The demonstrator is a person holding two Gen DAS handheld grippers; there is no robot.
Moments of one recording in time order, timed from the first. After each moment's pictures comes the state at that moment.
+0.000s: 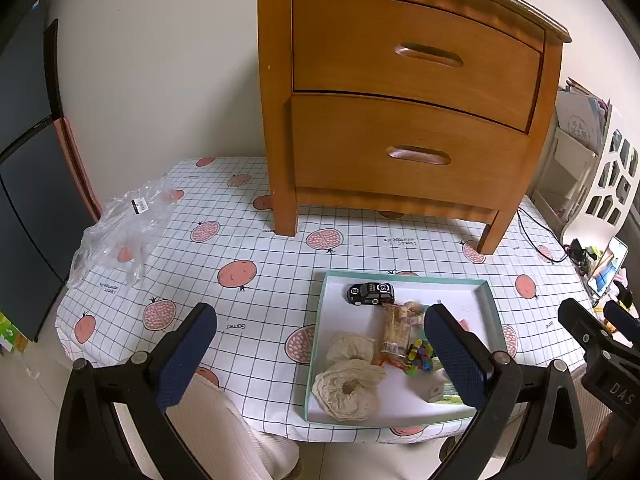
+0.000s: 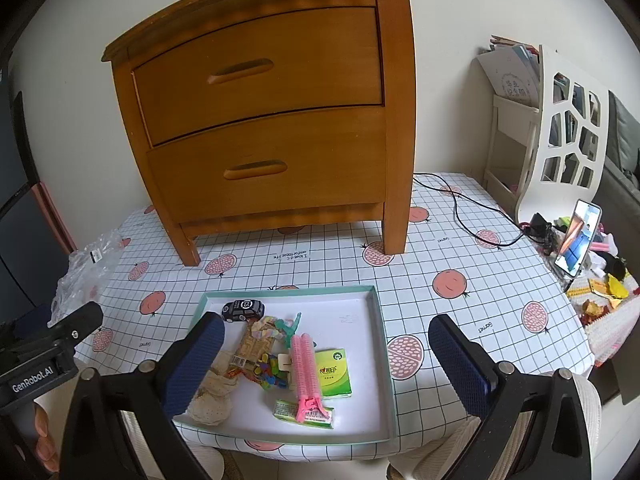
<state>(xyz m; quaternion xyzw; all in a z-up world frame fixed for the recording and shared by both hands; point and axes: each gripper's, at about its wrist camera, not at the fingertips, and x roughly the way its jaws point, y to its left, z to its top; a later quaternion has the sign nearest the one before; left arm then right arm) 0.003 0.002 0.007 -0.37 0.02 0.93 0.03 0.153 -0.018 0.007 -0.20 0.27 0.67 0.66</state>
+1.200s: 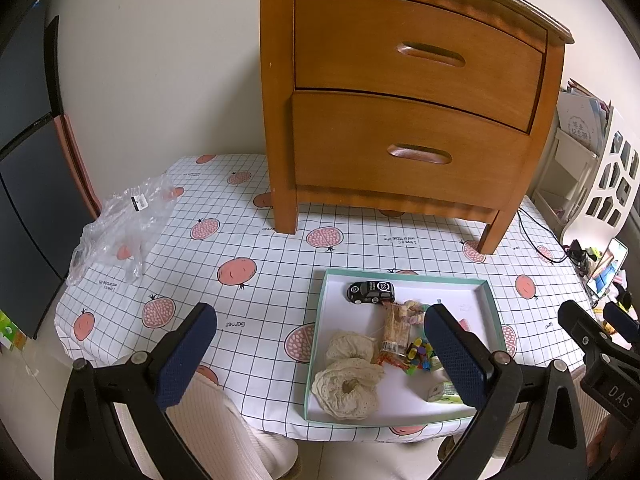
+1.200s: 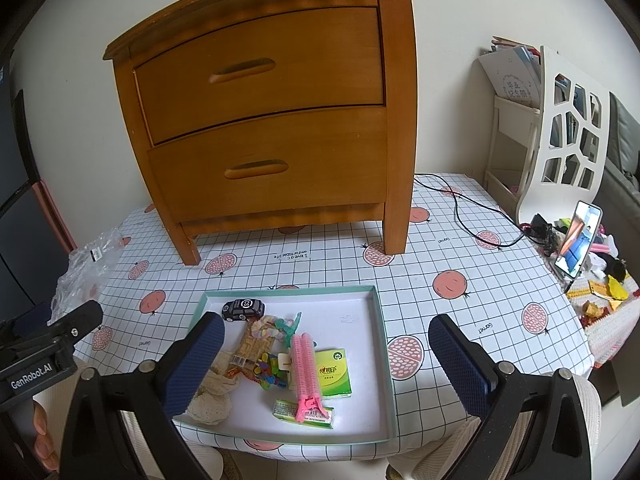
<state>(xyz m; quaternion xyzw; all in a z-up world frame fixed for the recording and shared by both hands) 0.003 0.002 0.006 -0.37 0.02 0.93 0.05 0.151 -0.018 0.006 -0.20 0.28 0.65 0.67</state>
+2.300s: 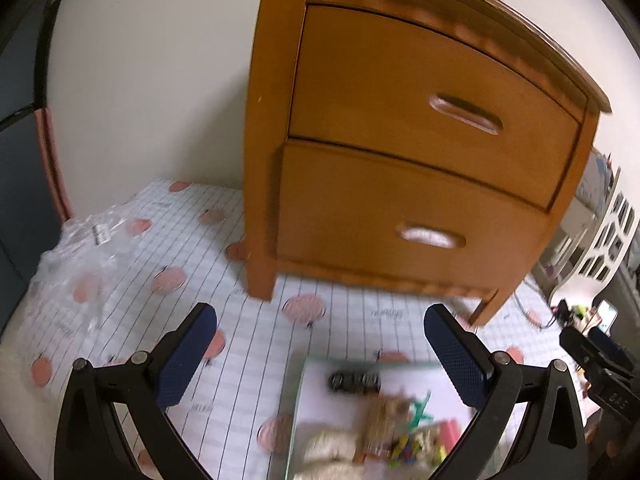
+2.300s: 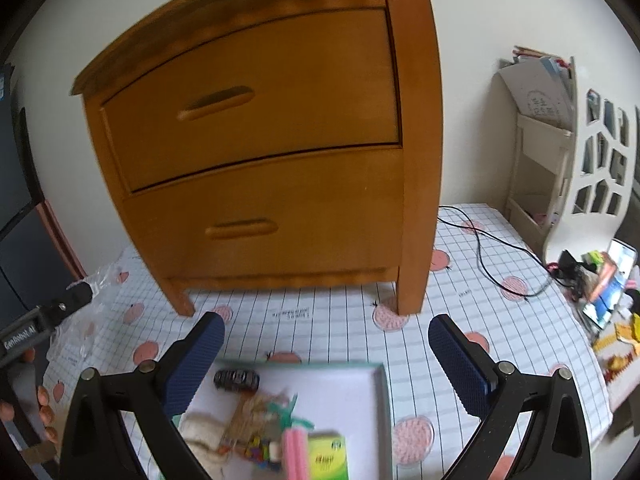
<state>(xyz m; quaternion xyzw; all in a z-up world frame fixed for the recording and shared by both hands) -0.109 -0.004 0.020 -0.33 -0.04 0.94 0.10 0.177 0.090 0.017 -0.16 0.27 0.66 0.68</state>
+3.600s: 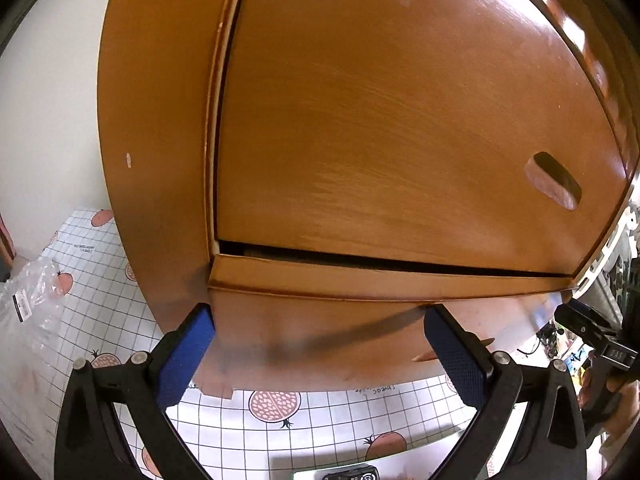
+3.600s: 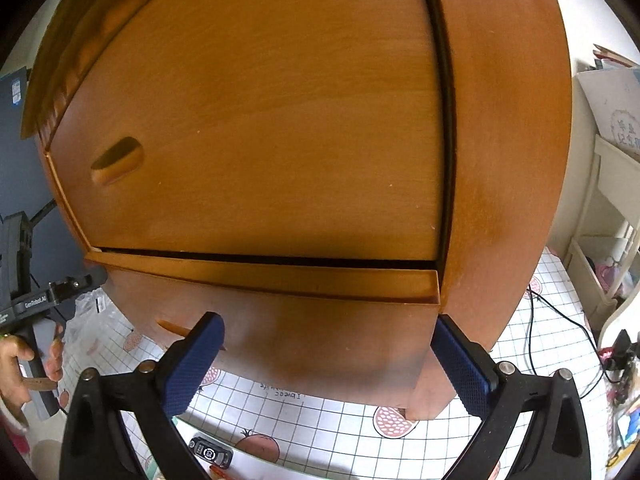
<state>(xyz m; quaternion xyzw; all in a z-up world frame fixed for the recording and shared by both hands) -0.255 0.008 0.017 -0.35 -0.05 0.92 0.19 0.230 0.257 0.030 -0.16 0.28 0.69 0.65</state>
